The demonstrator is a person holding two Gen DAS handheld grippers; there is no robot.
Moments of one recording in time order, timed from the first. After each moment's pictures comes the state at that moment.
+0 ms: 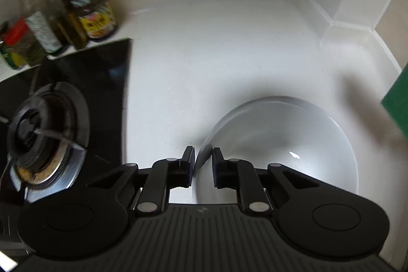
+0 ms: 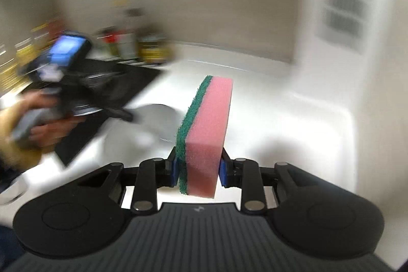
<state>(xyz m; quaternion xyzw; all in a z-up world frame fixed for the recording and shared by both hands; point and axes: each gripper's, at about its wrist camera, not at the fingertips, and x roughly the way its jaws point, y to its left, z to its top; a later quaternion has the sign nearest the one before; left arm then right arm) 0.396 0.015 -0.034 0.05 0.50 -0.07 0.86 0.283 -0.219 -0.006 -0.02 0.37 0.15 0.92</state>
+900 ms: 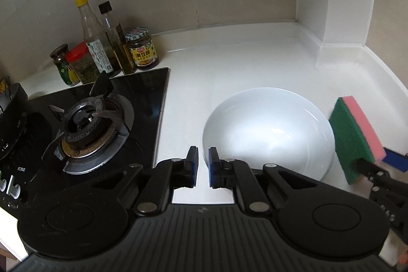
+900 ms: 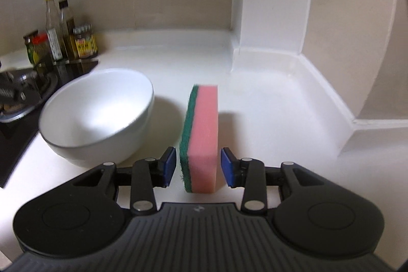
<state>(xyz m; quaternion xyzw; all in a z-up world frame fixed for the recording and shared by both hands) 0.284 0.005 -0.023 0.08 0.40 -0.02 0.91 0.223 -0.183 -0.067 0.01 0.33 -0.03 0.94</state>
